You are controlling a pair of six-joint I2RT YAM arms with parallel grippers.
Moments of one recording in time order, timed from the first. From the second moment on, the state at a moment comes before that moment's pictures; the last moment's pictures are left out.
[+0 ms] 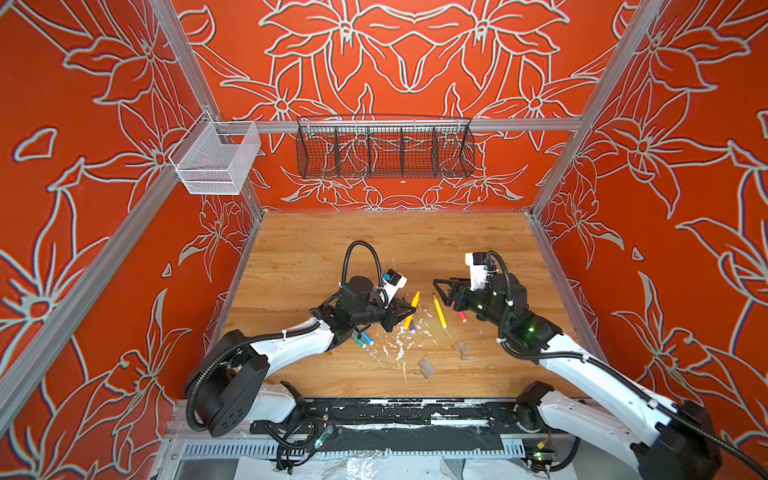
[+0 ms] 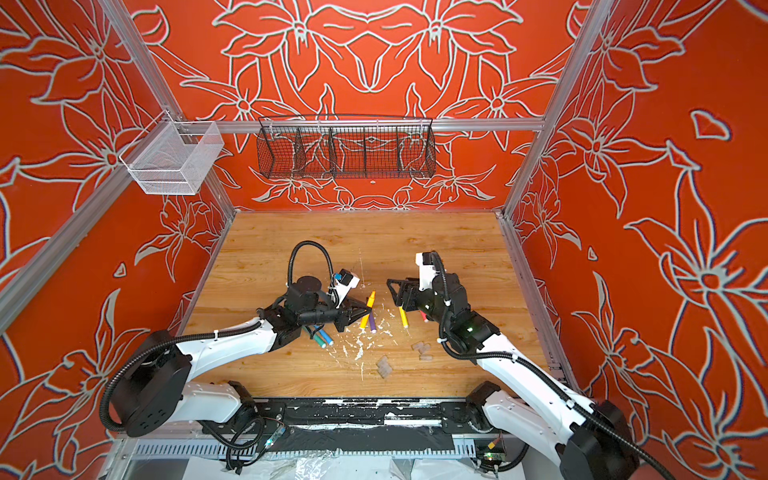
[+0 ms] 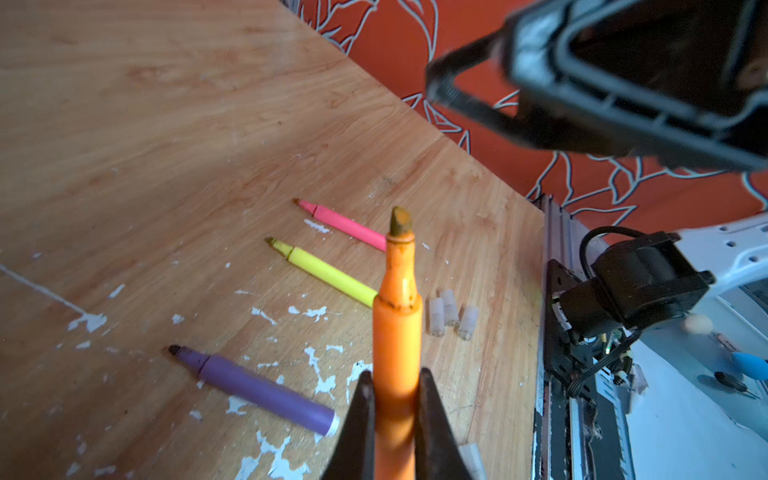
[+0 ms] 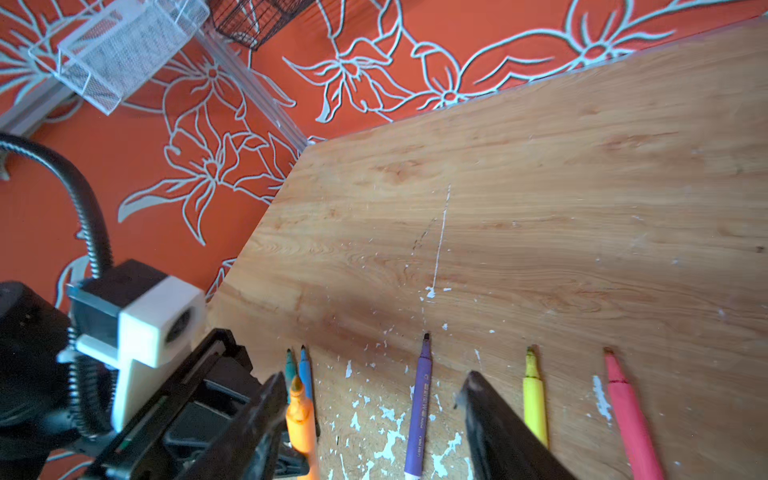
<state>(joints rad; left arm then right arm) -0.64 1.35 0.60 0.36 0.54 -0.22 0.59 0.97 0.61 0.03 -0.12 0.57</state>
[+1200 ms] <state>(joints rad) -0.64 1.32 0.58 0.46 0.56 -0.21 0.79 1.13 0.59 0.22 -0.11 0.59</state>
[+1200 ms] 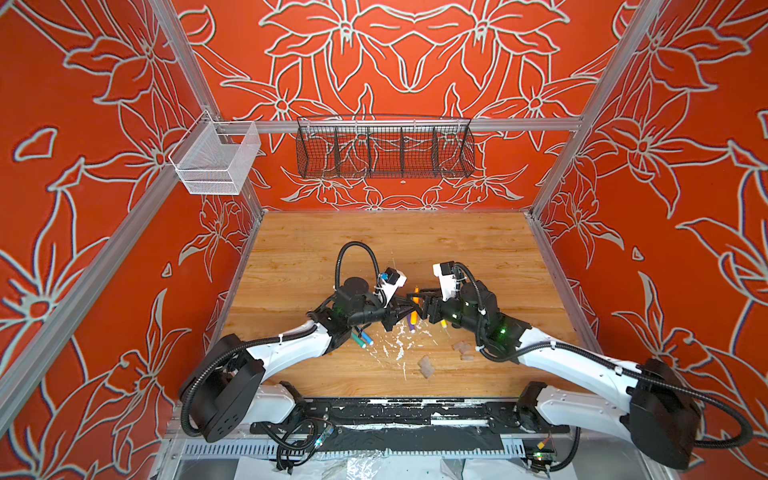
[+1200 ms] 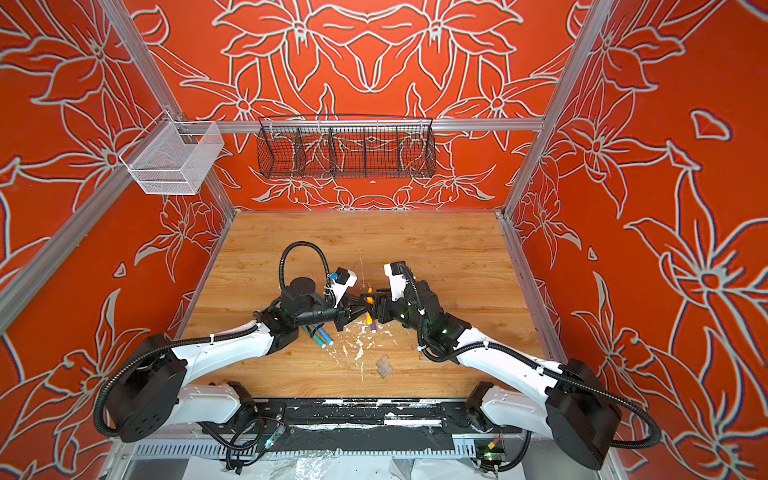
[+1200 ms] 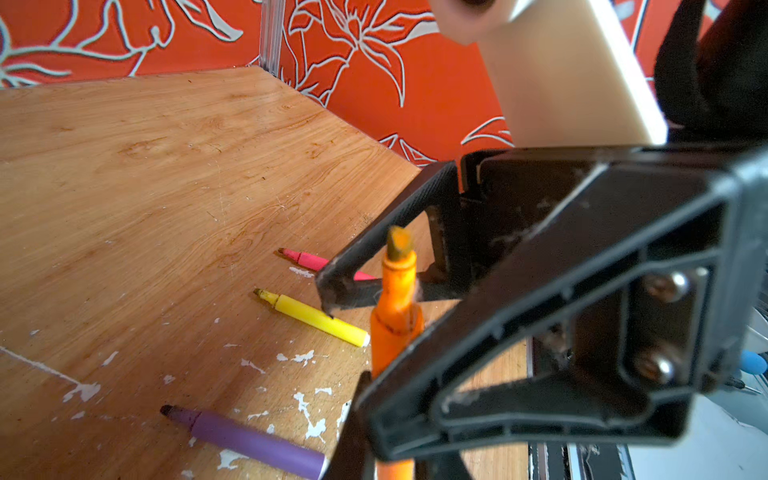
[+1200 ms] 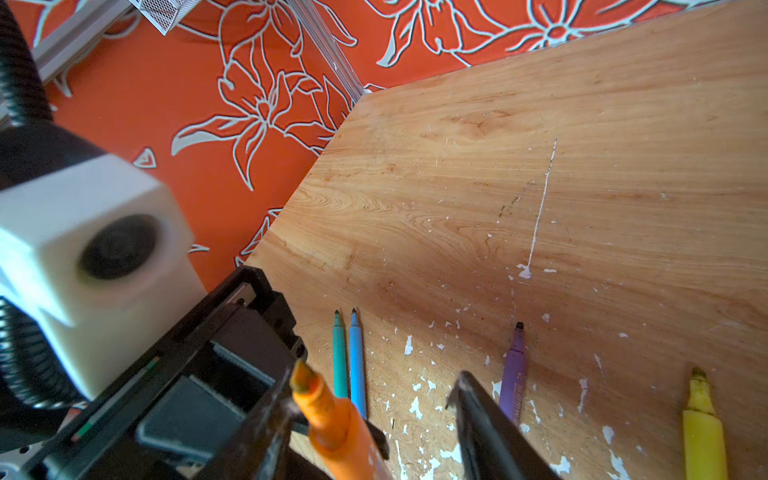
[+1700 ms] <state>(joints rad) -0.64 1.31 0.57 0.46 0.55 -0.21 0.82 1.13 0.59 0.25 -0.09 0.62</state>
